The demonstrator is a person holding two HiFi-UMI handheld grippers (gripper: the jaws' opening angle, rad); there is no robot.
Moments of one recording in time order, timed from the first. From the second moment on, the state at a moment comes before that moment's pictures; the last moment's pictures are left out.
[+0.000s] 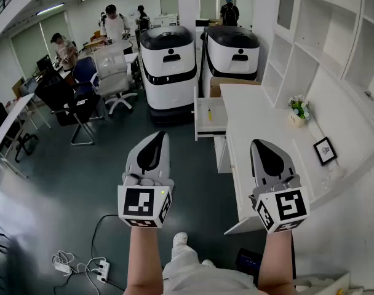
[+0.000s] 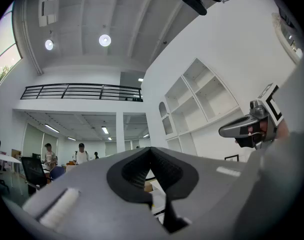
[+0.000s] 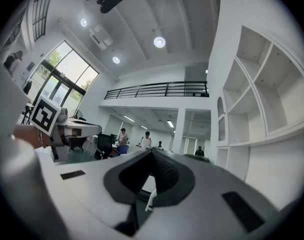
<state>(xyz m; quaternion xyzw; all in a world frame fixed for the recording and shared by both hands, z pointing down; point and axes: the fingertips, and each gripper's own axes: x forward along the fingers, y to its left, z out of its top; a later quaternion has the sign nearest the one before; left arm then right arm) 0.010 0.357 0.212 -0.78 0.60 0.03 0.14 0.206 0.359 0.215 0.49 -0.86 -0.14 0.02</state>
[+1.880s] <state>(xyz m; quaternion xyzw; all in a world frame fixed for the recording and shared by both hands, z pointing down) -0.137 0.087 0.256 -0.82 0.56 0.02 0.12 0.068 0.109 0.252 0.55 -0.82 -0.12 0.07</state>
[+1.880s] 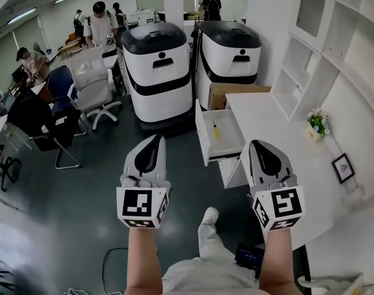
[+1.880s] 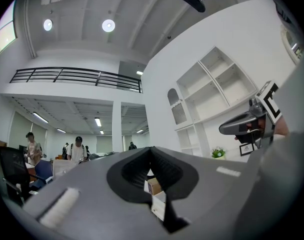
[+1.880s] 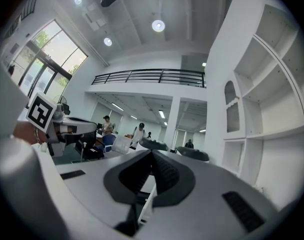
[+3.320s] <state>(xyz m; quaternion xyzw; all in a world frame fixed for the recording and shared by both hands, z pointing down) -0.096 -0.278 0.306 -0.80 0.60 -0.03 0.04 0.113 -0.276 0.321 0.50 -0.86 0.00 0.09</state>
